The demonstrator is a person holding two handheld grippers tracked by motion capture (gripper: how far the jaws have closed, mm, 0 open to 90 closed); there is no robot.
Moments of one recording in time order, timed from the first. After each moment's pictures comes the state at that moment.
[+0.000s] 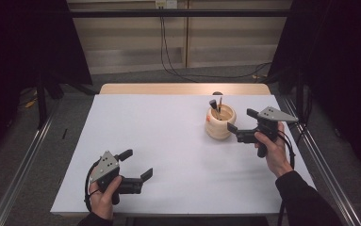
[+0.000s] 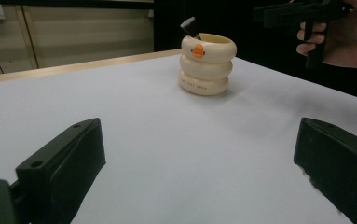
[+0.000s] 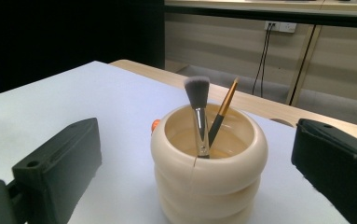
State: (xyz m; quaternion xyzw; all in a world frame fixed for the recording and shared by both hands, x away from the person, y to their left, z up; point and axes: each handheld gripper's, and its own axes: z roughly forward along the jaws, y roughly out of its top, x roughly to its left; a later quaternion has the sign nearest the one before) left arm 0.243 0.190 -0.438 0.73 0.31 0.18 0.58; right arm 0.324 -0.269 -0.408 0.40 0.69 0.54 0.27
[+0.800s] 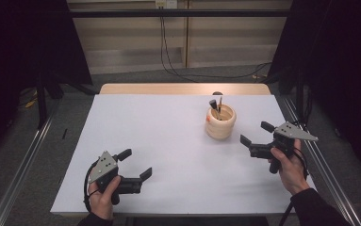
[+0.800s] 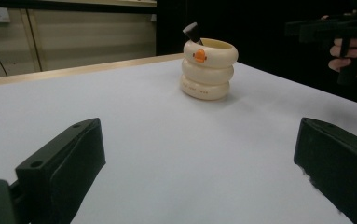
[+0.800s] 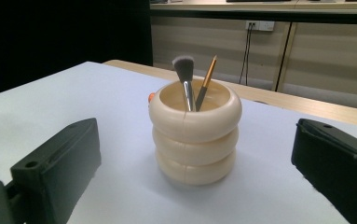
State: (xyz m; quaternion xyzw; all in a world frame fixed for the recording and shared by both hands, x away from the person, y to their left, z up) left arm 0.241 0.191 -0.437 0.71 0.32 0.17 0.60; right arm 0.271 -0.292 -0.415 0.43 0.67 0.54 0.29
